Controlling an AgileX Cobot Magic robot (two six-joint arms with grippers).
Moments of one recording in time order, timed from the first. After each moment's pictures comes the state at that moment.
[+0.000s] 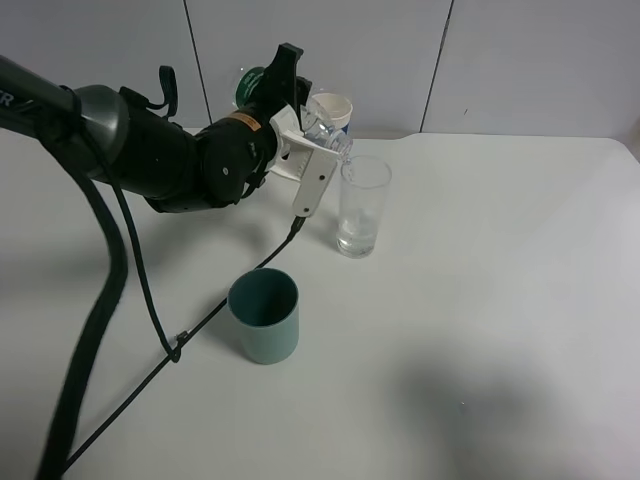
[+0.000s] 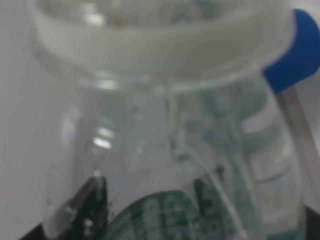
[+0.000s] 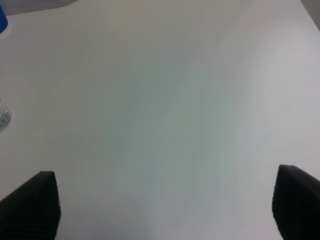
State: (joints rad) left arm -0.69 2.00 -1.02 -0.58 -0.81 2.21; right arm -0.13 0.00 -0.48 0.08 1.05 -0.02
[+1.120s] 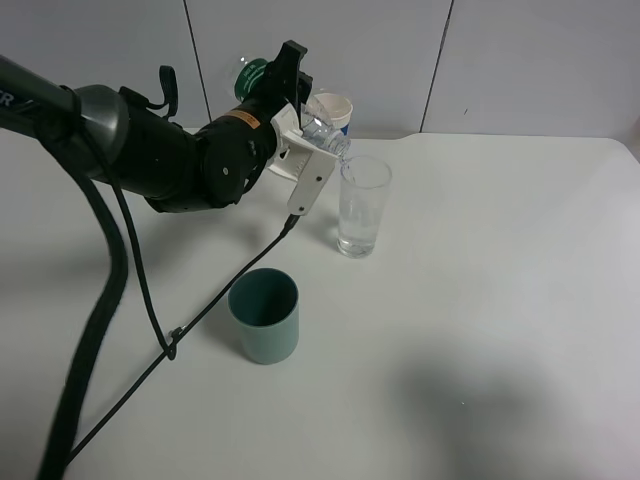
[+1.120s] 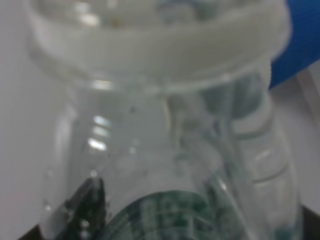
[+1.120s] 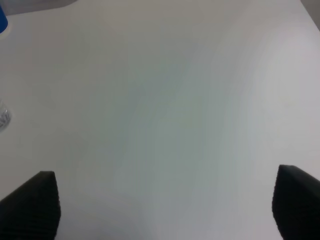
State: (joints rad) left arm -0.69 2.00 -1.02 -0.57 -0.84 2.28; right arm -0.13 0.00 -0.48 0.08 1.05 -0.02
